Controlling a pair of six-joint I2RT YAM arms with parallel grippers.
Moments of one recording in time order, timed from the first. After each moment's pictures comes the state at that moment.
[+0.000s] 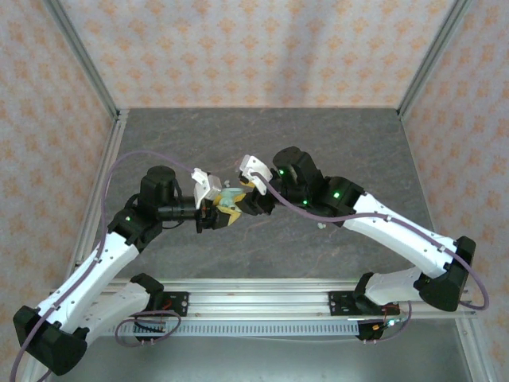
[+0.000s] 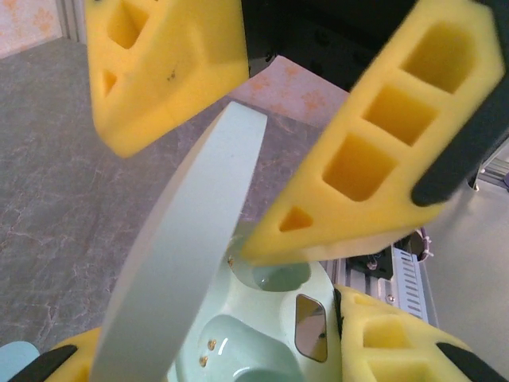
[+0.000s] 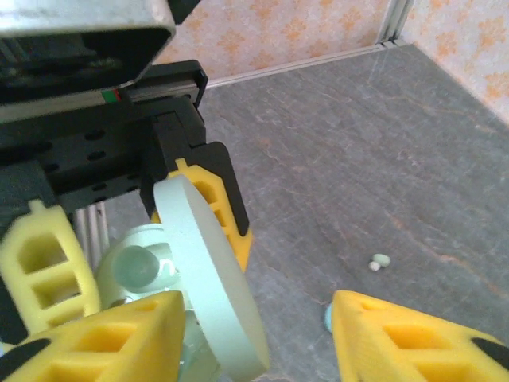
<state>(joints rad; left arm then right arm) -0.43 0.88 0.81 -0.37 0.82 0.09 0.95 1.29 1.32 -0.55 -0.22 -0.16</state>
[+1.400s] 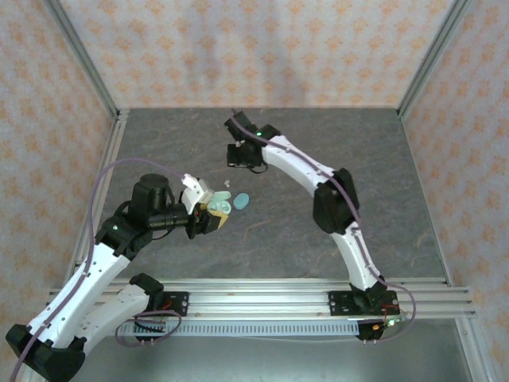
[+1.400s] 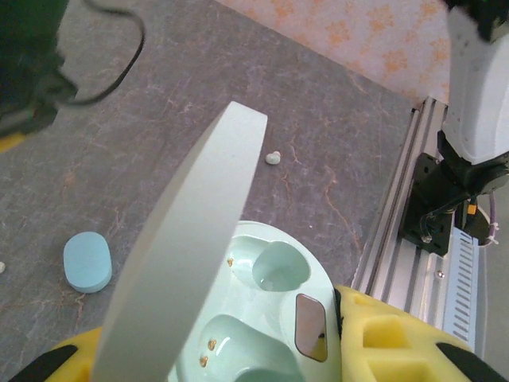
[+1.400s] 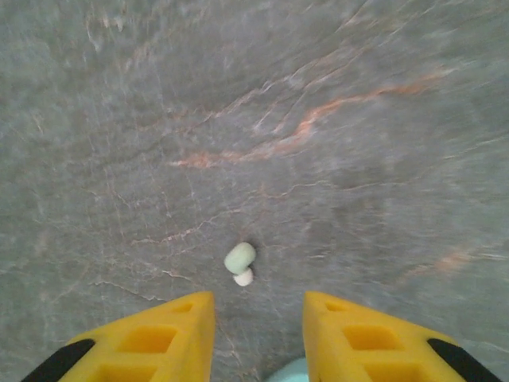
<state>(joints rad) -0.42 0.78 0.83 -0.62 0.61 0.10 0.73 2.31 2.19 -0.93 -0.01 0.61</state>
